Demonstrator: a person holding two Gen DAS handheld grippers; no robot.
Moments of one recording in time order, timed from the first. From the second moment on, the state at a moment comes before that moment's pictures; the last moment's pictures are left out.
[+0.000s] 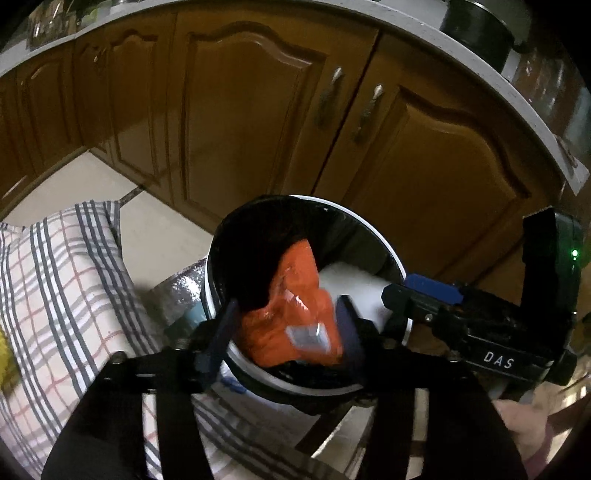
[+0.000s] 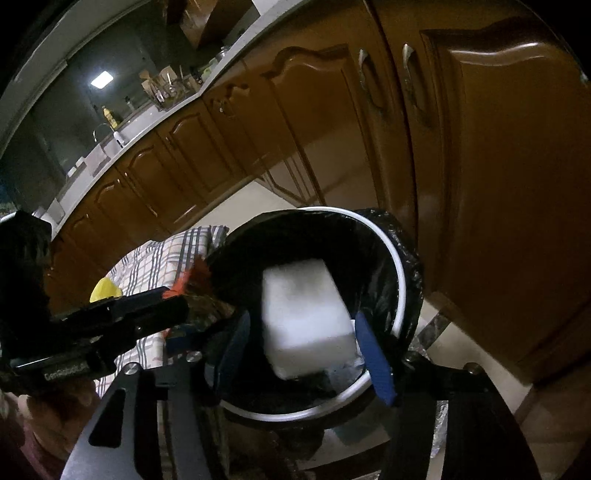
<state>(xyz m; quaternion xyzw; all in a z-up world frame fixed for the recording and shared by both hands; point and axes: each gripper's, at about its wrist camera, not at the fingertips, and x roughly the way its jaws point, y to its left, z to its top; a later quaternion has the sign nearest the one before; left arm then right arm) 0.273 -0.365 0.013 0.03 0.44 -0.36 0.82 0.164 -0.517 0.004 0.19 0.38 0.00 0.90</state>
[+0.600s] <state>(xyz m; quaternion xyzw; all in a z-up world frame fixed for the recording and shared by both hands) 0.238 -0.270 0.019 -0.03 0.42 -0.32 0.85 0.127 -0.480 0.022 0.23 0.32 0.04 0.92</state>
